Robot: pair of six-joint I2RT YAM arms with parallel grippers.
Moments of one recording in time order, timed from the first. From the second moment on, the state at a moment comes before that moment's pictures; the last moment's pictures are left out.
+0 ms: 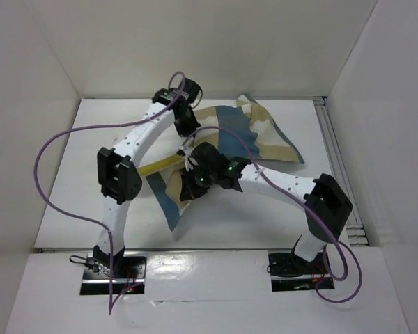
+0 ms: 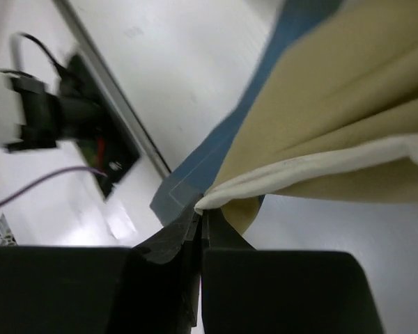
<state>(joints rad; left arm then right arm) -0.45 2.12 2.25 -1.15 -0.14 -0.84 0.93 1.62 1.24 -0.32 -0.38 0.44</state>
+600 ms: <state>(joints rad) -0.41 2.04 2.18 -0.99 0.05 -0.53 0.71 1.38 1.31 -0.67 -0.04 0.50</state>
